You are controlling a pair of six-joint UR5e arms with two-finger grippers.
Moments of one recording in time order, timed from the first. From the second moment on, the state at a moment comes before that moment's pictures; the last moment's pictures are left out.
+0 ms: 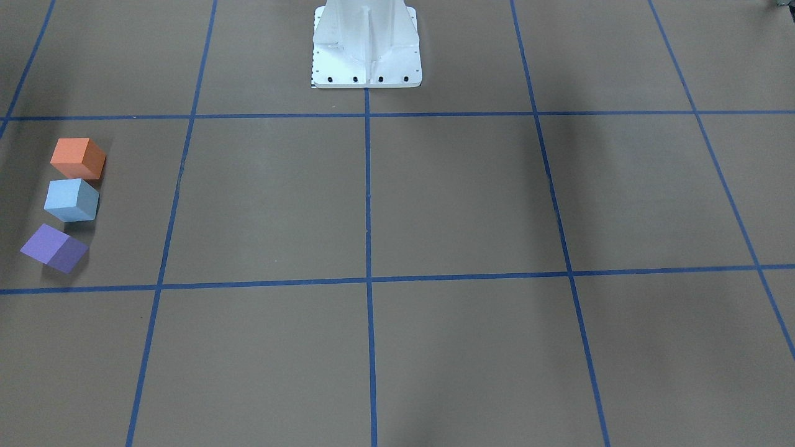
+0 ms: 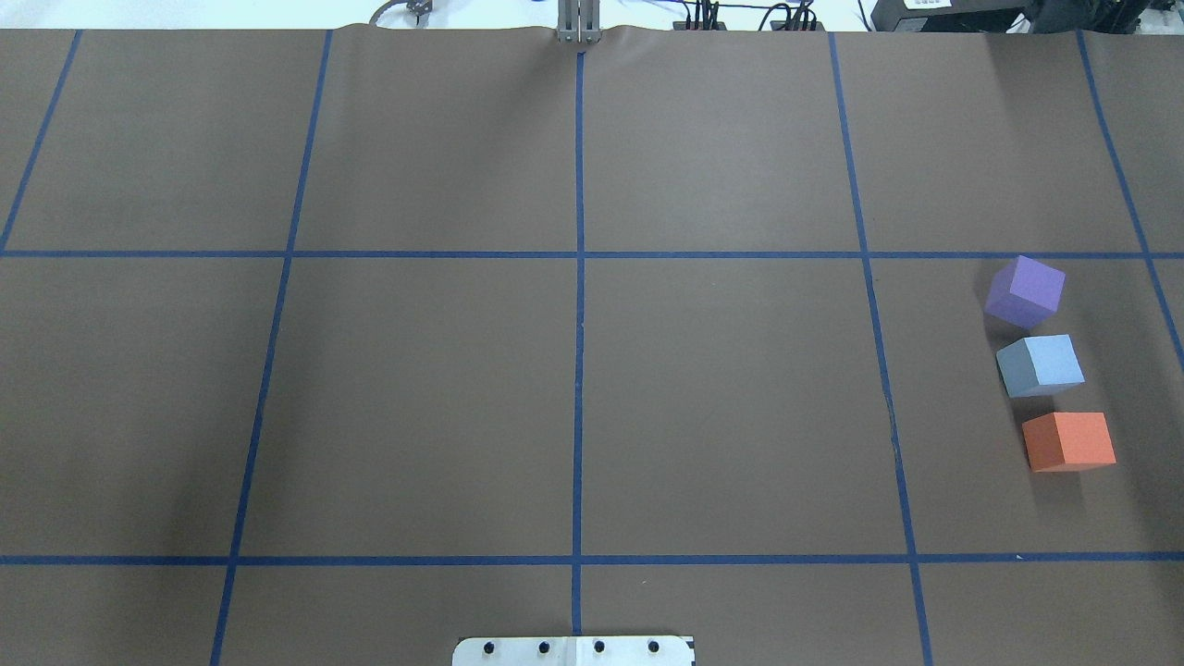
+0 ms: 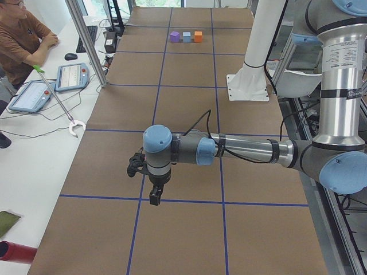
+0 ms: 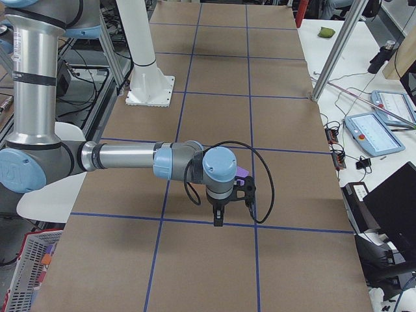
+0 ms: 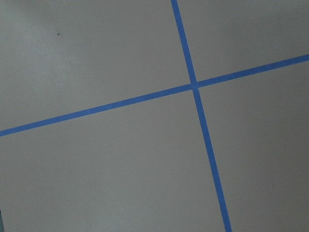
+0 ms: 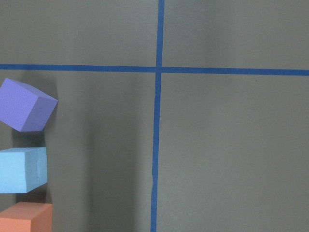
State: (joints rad) left arm -1.58 -1.51 -1.73 -1.53 -2.25 0.15; right arm 1.67 -1.68 1.78 -1.75 2.40 -0.13
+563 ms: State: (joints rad) left arm -1.58 -1.51 -1.73 -1.52 -2.31 0.13; right arm 1.67 -1.70 1.77 -1.77 2.41 -0.14
